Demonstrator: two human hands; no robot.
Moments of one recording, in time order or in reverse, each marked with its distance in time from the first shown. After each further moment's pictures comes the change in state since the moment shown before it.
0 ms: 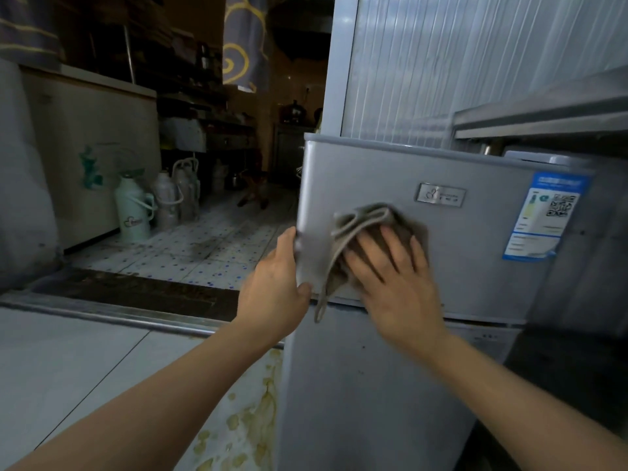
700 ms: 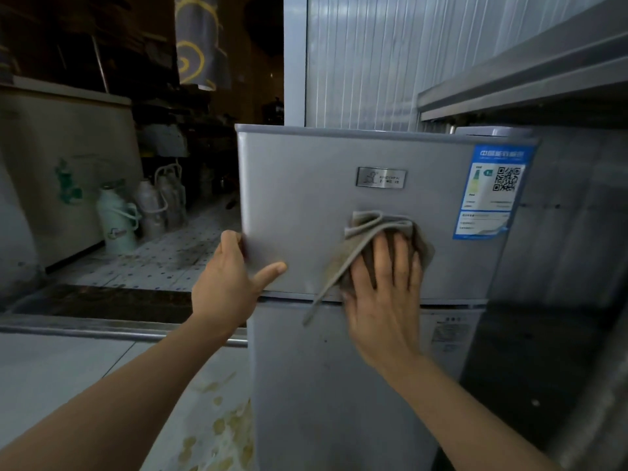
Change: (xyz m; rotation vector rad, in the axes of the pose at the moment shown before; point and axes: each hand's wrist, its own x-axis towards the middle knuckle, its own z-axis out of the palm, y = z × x) left_hand 0.011 0.011 0.014 0.021 0.085 -0.163; right_hand -0.039 0.001 -0.001 0.049 -0.007 0.382
